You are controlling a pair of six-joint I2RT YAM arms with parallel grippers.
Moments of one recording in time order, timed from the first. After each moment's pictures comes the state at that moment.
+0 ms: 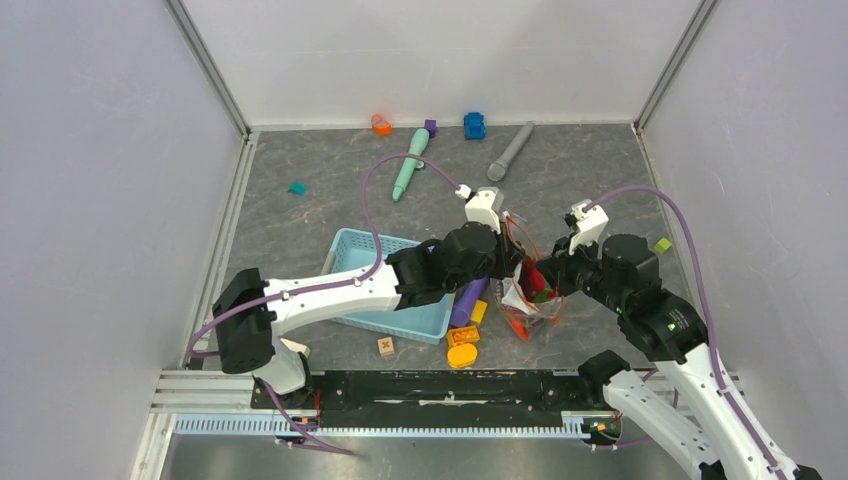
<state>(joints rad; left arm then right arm) -1.19 1.58 1.26 -0.05 -0.30 -0.78 0.50 0.60 0.85 -0.70 -0.10 0.17</state>
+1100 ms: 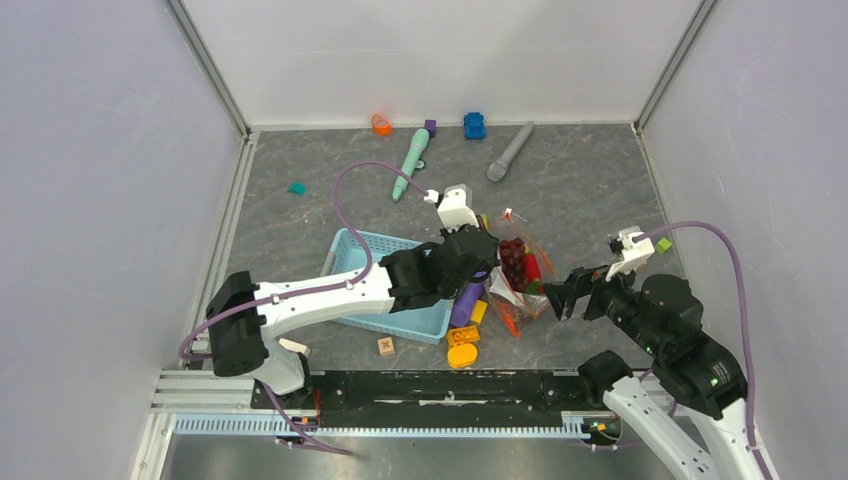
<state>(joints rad) -1.21 1.55 1.26 -0.19 -0.64 -0.97 0.50 0.36 0.87 -0.85 0.00 0.26</state>
